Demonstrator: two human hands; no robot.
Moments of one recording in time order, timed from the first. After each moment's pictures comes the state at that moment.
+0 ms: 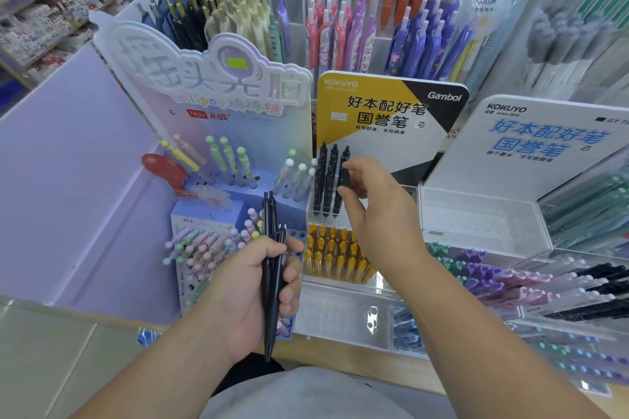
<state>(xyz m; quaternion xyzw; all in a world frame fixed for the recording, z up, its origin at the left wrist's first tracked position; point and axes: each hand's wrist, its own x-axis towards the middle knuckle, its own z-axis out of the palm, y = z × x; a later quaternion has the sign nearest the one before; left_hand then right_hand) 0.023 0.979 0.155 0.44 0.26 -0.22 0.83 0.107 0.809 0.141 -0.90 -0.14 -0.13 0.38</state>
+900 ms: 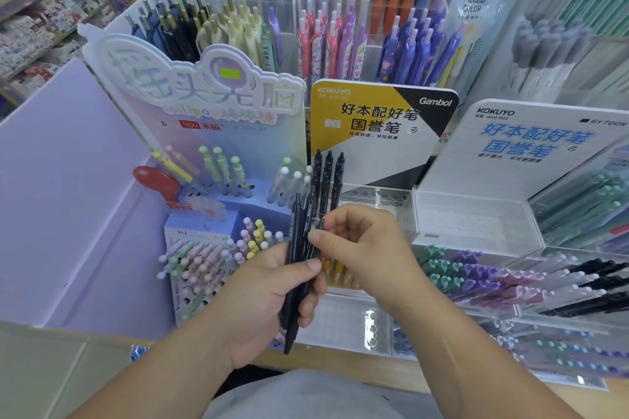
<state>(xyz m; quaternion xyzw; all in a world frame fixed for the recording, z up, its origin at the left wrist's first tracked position) 0.026 0.971 0.165 0.55 0.12 -0.25 0.79 0.075 0.816 0.153 -0.71 -0.03 0.12 0.70</state>
